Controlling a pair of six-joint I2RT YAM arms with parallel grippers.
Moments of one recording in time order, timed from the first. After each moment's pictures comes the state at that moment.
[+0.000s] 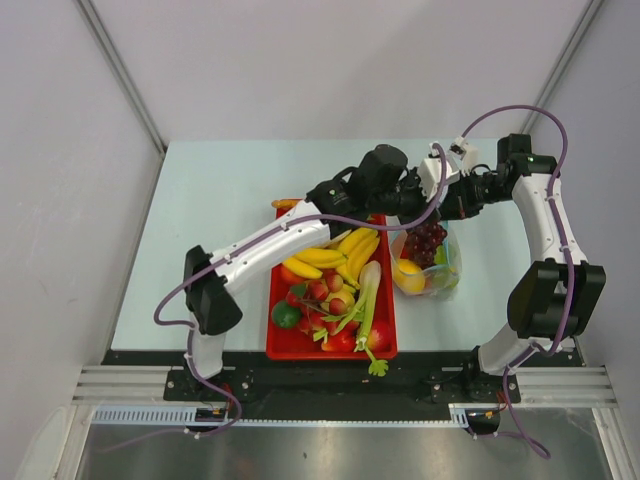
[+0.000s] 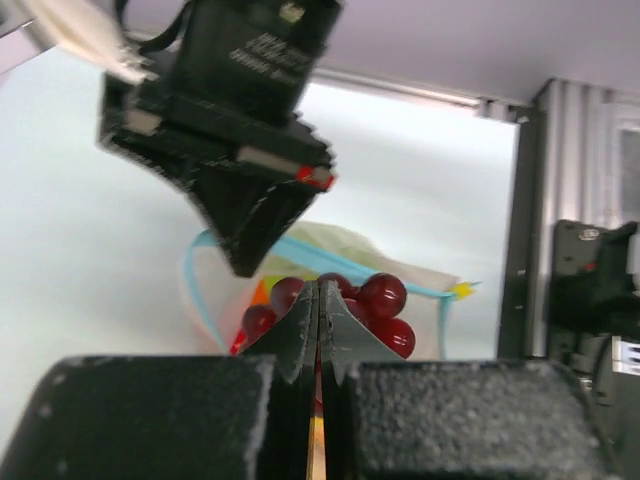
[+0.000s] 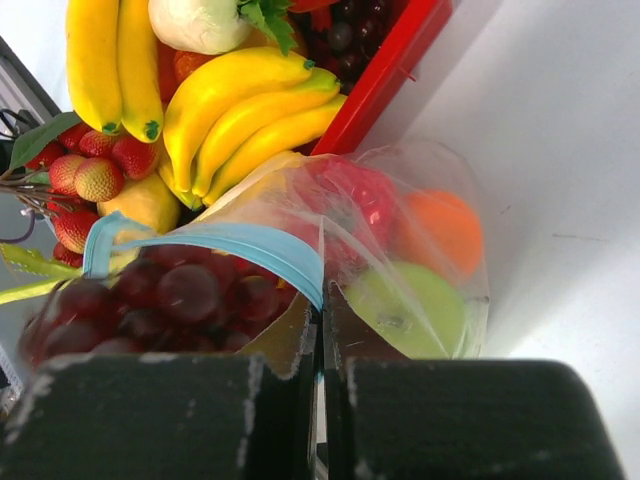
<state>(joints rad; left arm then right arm) -0.98 1.94 2.01 -0.44 0.34 0.11 -0.10 1.63 1.57 -1.13 -0.82 -0.45</state>
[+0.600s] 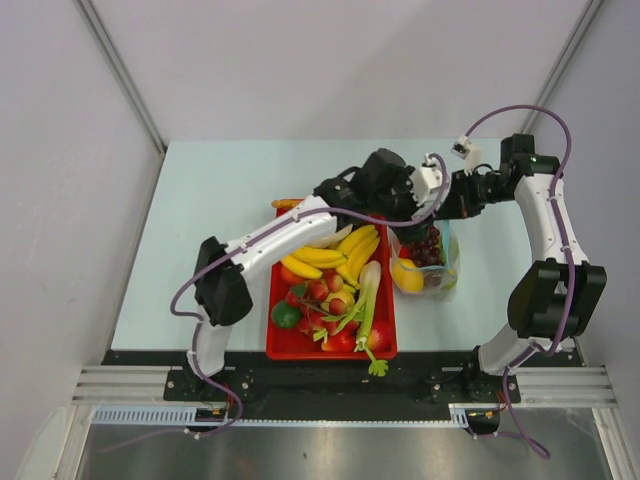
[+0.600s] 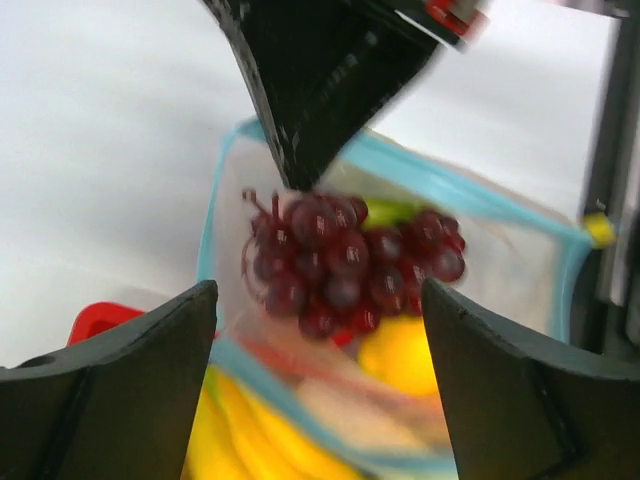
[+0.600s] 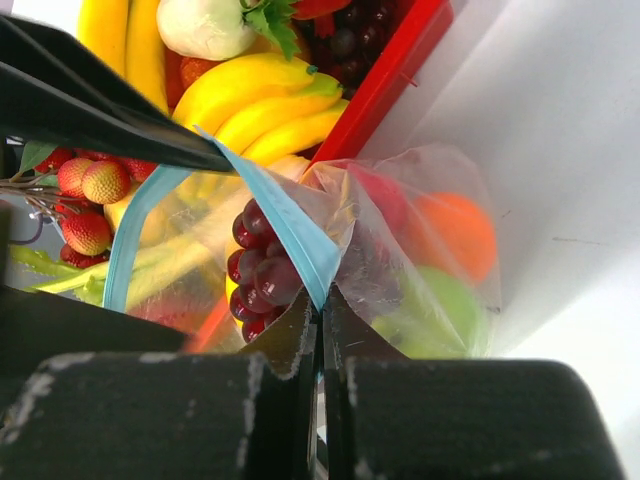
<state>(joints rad) -0.94 2.06 2.04 -0.53 0.26 0.19 -0.11 1.63 1.57 -1.13 -0.85 -0.45</state>
